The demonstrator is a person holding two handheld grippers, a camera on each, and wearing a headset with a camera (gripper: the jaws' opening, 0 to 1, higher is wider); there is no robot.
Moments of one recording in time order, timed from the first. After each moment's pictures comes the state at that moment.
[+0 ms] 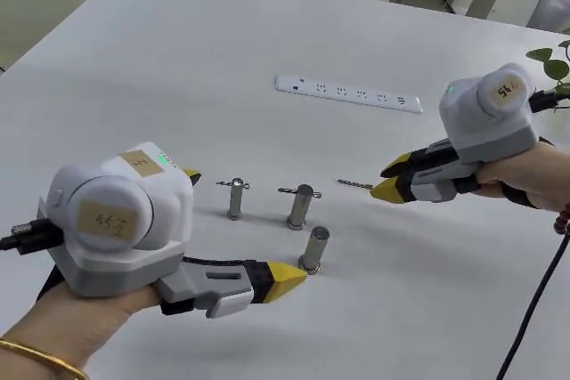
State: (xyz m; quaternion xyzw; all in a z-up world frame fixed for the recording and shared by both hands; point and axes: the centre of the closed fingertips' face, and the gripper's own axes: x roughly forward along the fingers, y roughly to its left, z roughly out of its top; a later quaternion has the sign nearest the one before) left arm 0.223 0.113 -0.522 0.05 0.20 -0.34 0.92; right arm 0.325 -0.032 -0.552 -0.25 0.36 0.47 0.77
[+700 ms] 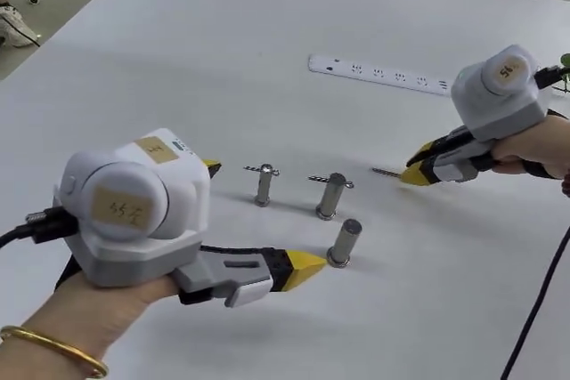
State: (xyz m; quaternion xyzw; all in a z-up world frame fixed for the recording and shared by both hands) left arm 0.226 0.123 -0.531 0.03 0.21 -0.32 0.92; right arm 0.370 -0.038 -0.603 -0.29 0.40 0.47 0.73
